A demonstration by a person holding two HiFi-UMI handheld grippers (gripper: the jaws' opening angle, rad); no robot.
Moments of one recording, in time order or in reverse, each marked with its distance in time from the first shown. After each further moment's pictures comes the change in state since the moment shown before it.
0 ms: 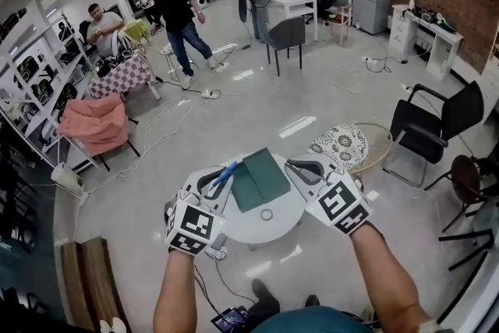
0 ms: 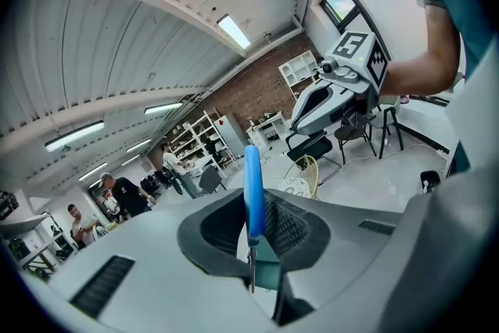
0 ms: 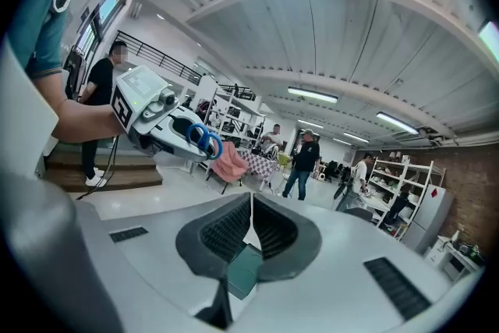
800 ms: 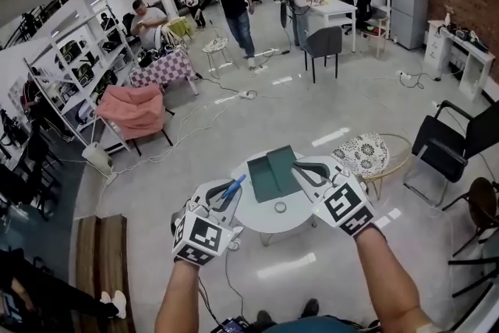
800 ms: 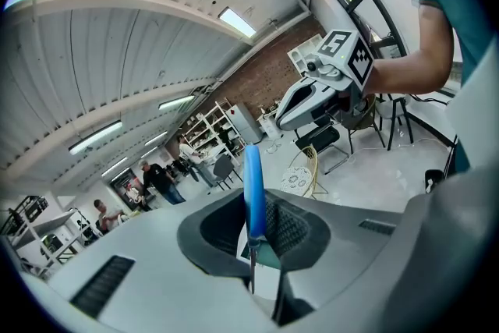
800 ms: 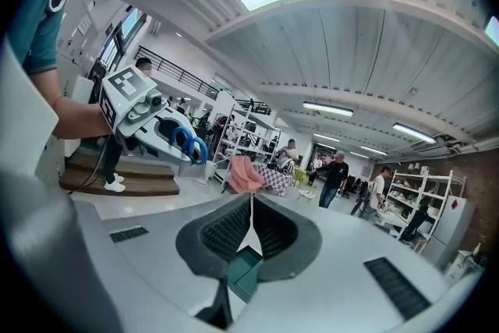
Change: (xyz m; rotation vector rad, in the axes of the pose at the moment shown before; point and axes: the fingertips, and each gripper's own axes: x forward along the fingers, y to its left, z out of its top) left arm -0.126 -0.126 0.062 0.003 0.111 0.121; right arm -0.135 0.063 0.025 -0.043 -0.113 0.118
